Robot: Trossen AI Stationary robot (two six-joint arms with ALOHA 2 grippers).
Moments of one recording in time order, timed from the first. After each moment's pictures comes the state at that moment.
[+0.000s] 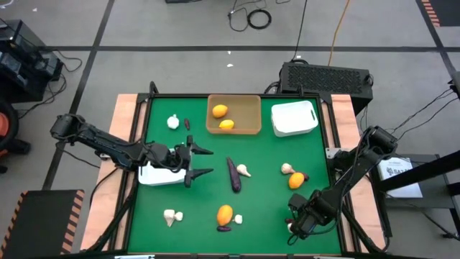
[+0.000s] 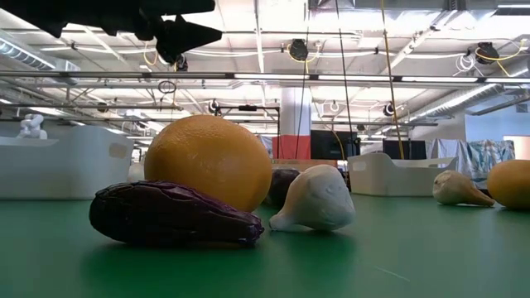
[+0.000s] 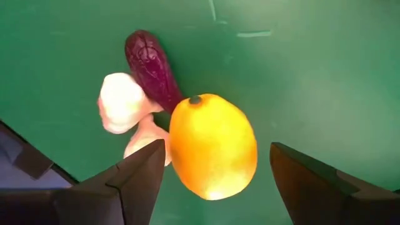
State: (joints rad) left arm -0.24 1.13 0.48 0.57 -0.23 -0.04; right arm 0.83 1.61 1.01 -0.88 -0.13 1.53
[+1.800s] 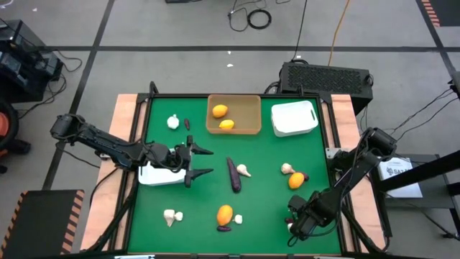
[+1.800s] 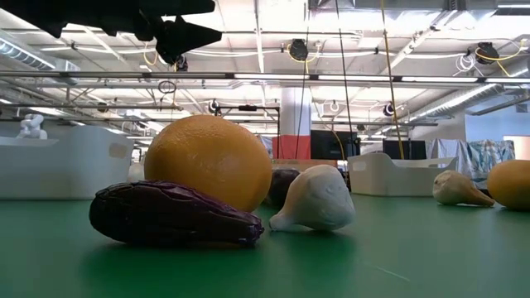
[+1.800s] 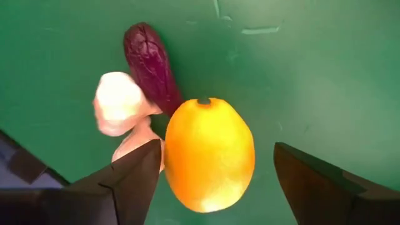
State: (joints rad) left arm -0.24 1.13 0.48 0.56 -0.23 -0.04; right arm 0.84 1.64 1.01 -0.86 -0.13 1.54
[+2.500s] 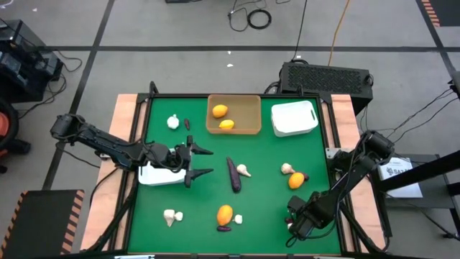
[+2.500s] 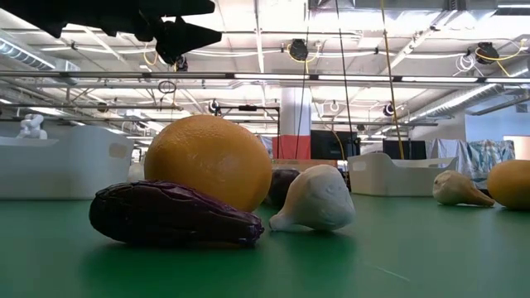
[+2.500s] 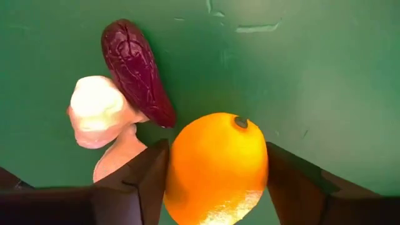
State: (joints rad) left arm -0.24 1.13 0.48 0.56 -0.23 -0.04; right arm 0.84 1.68 1.02 -0.86 -0.14 1.54
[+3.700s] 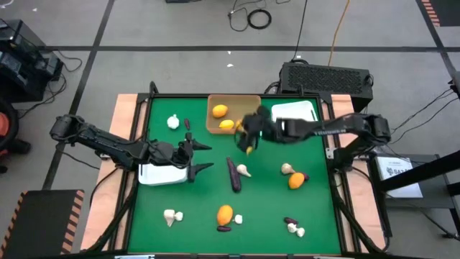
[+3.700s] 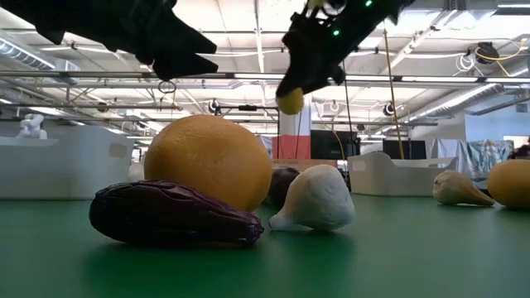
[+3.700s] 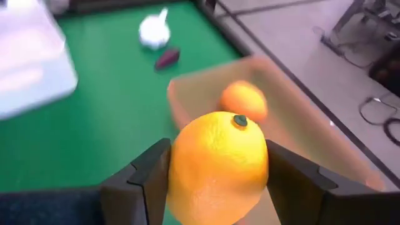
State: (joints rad) left arm -0.18 1.14 0.48 0.41 -0.29 -0.08; right arm -0.12 1.57 1.14 -0.20 0.40 0.15
